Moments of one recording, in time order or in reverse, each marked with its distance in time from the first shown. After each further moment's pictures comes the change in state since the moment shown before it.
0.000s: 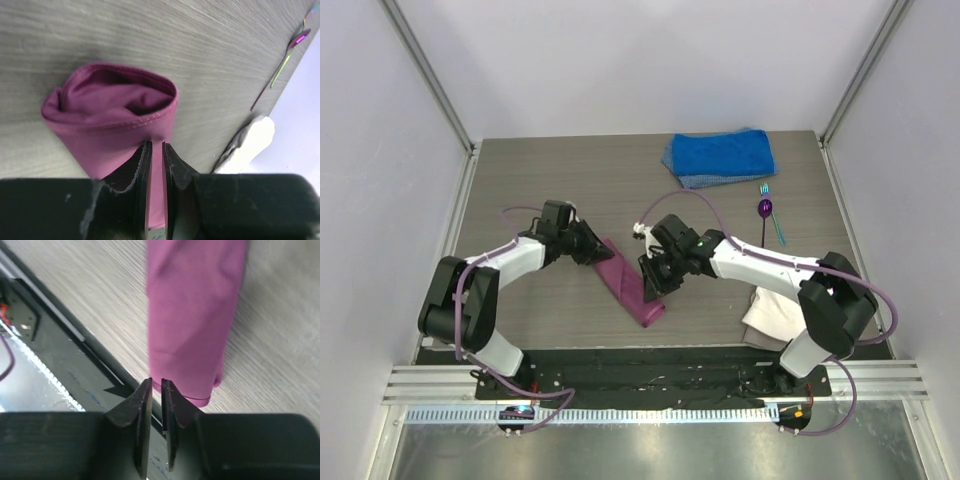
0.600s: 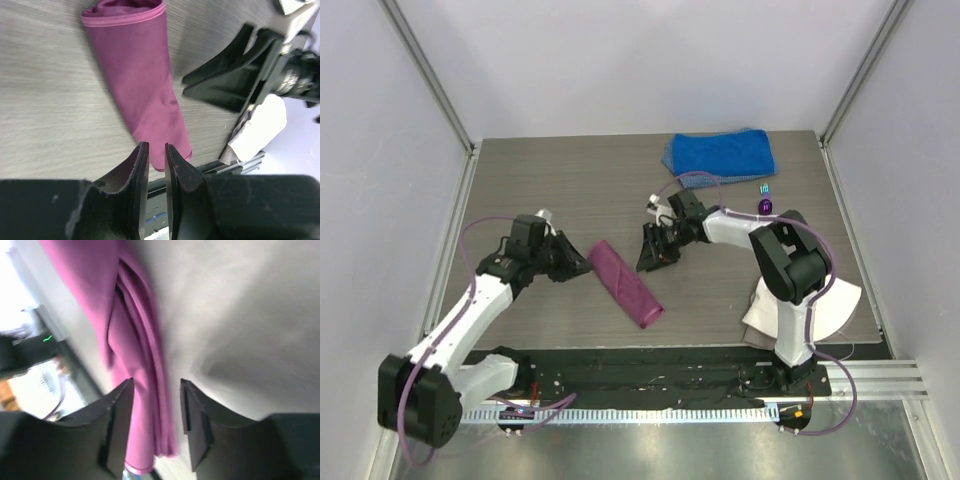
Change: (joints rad) left arm 0.005 -0.541 -0.076 -0.407 -0.124 0.094; right arm -0.267 0.378 0.106 0.293 -0.401 0.064
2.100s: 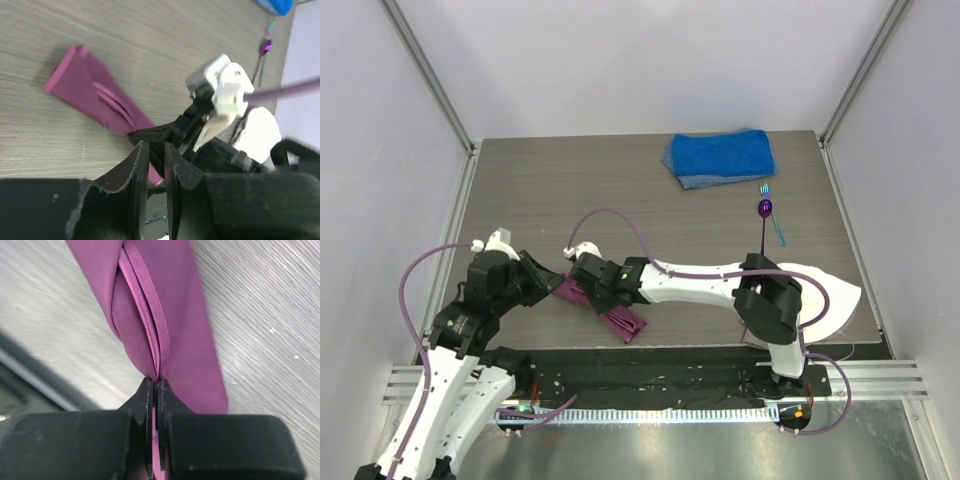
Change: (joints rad) left arm 0.000 -0.462 -0.014 -0.280 -0.176 -0.007; right arm 0.660 -0.019 0.272 -0.304 0.965 0.055
